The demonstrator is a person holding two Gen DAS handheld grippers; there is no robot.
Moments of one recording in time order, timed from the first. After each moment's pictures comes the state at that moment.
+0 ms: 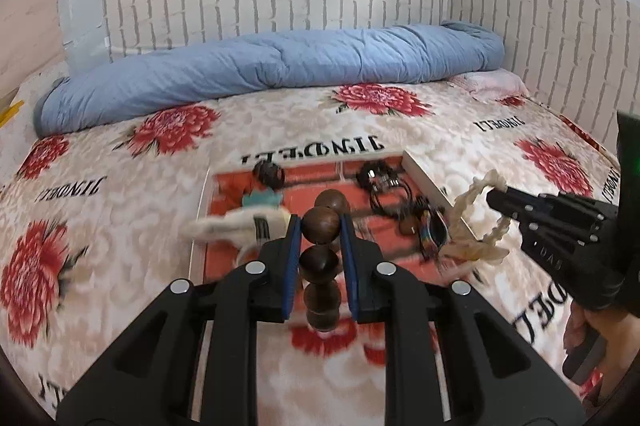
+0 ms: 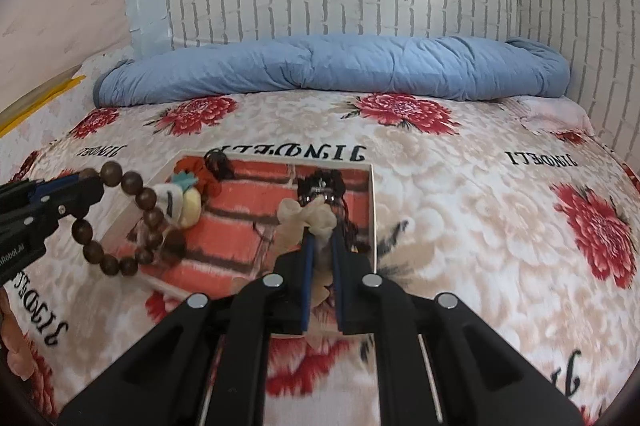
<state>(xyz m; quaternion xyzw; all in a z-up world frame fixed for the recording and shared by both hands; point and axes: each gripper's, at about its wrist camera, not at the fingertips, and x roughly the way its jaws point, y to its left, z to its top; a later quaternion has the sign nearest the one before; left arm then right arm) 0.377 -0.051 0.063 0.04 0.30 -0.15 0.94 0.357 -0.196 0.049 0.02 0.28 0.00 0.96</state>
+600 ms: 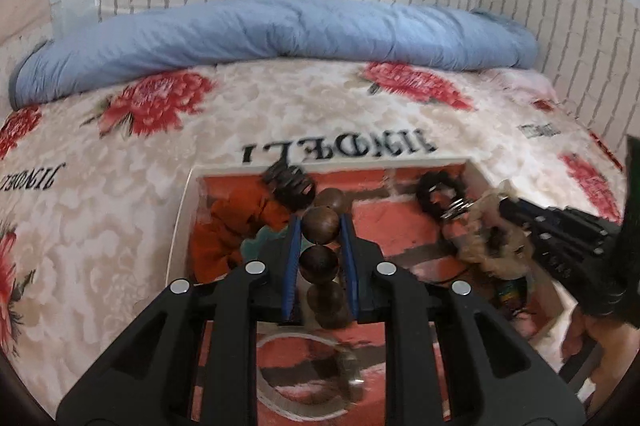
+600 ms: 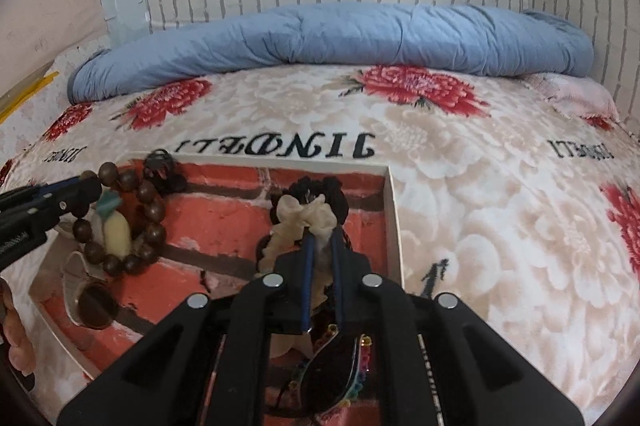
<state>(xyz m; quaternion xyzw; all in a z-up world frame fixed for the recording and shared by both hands) 0.511 -0.037 -0.008 0.01 0.35 -0.13 0.93 0.476 -0.205 -0.010 0.04 0.32 0.00 0.95</state>
